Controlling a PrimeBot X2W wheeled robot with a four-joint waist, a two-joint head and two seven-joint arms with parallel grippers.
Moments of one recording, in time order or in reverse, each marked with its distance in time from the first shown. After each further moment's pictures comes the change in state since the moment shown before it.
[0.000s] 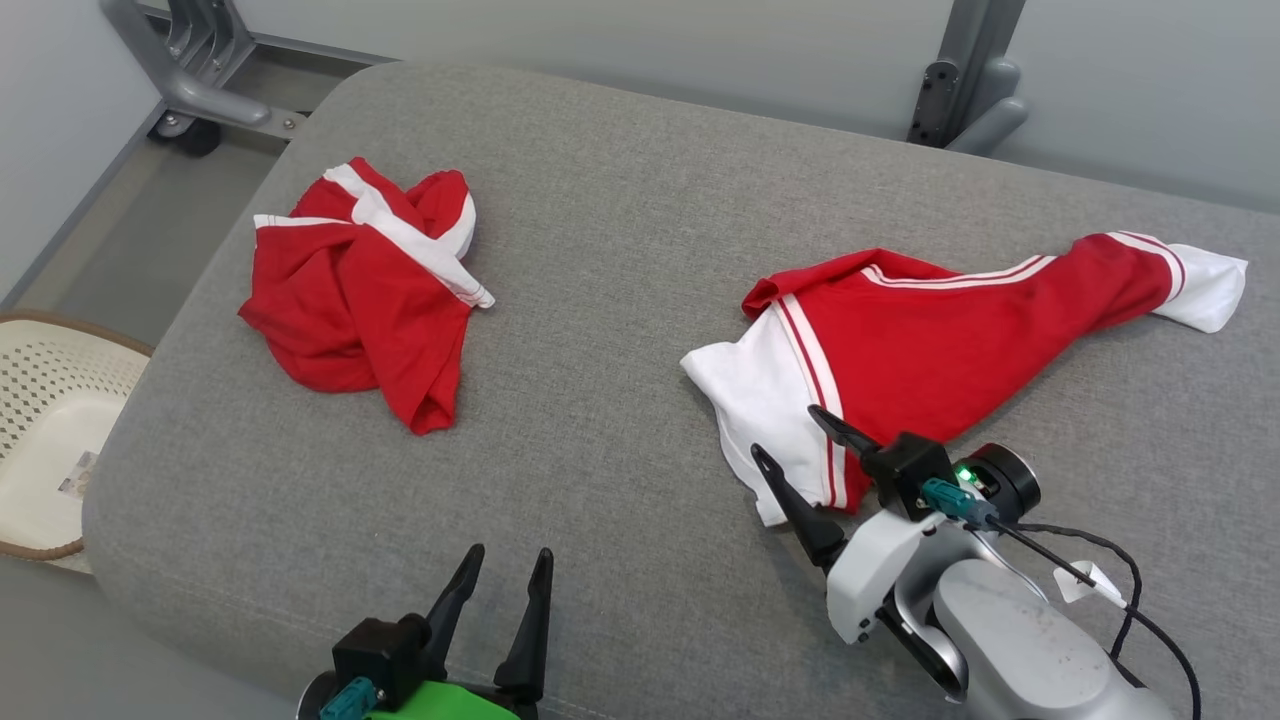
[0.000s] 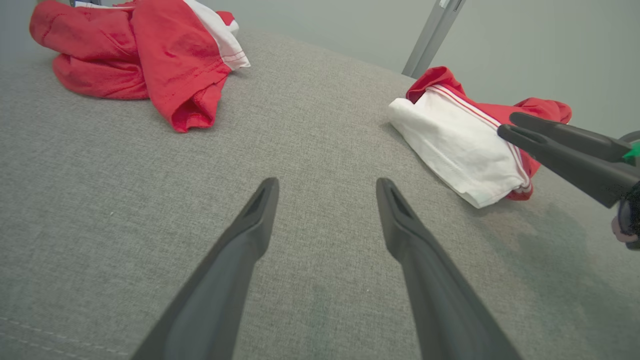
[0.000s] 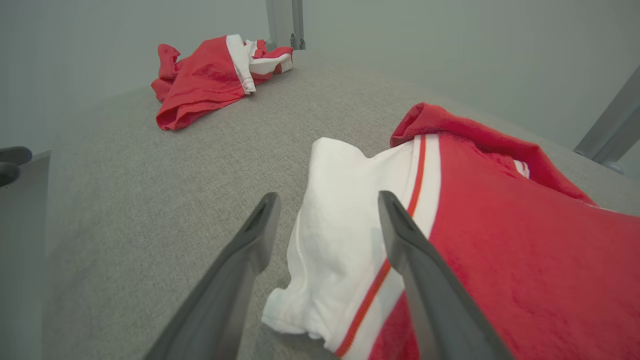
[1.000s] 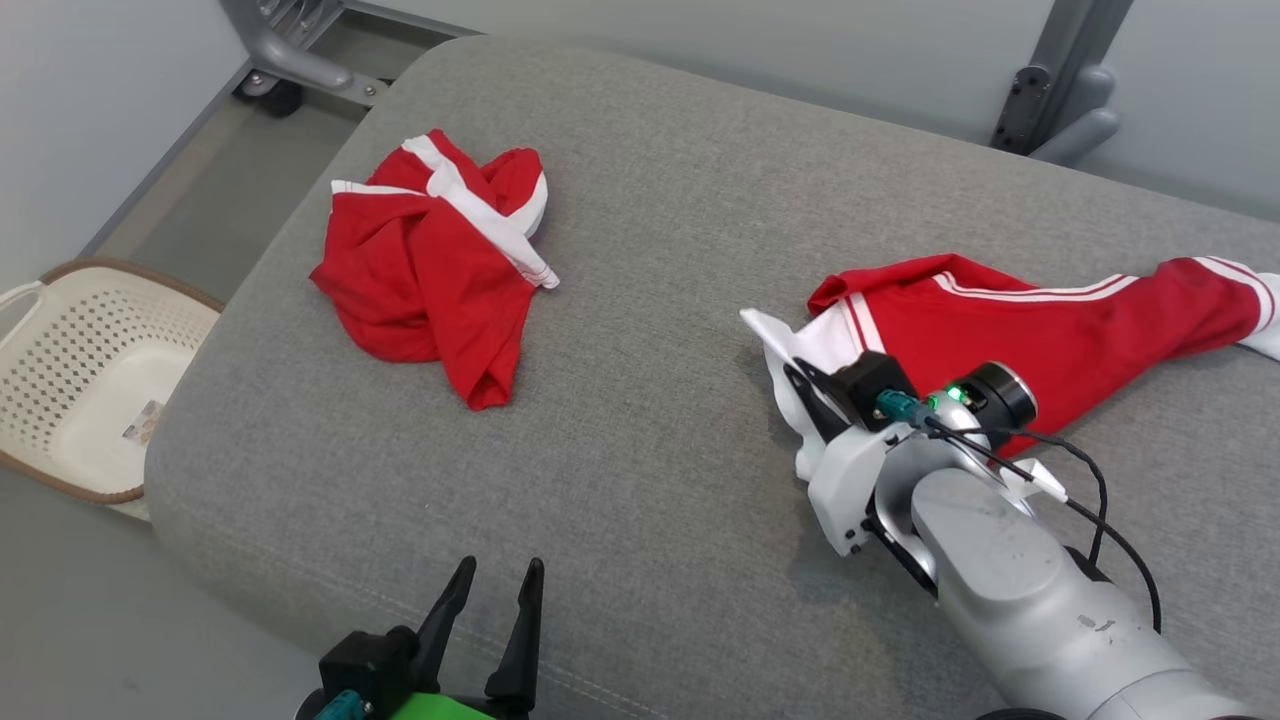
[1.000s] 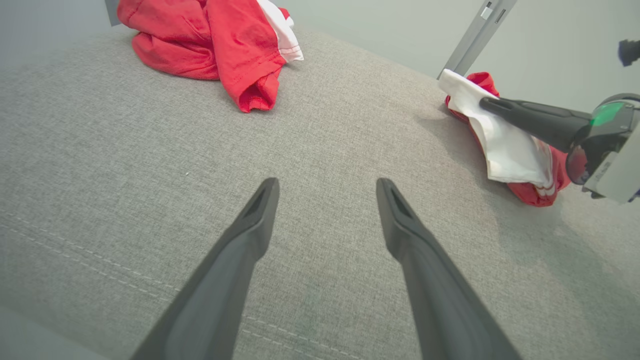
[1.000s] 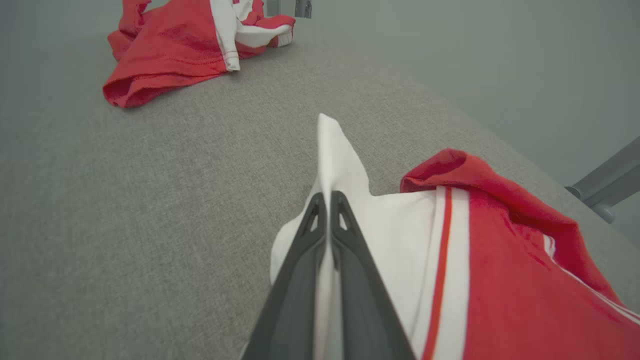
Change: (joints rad) left arm 0.021 0.000 0.002 -0.009 -0.037 0.000 0.000; right arm -0.249 0.105 -0.051 0.393 -0.189 0.000 0.011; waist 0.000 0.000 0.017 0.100
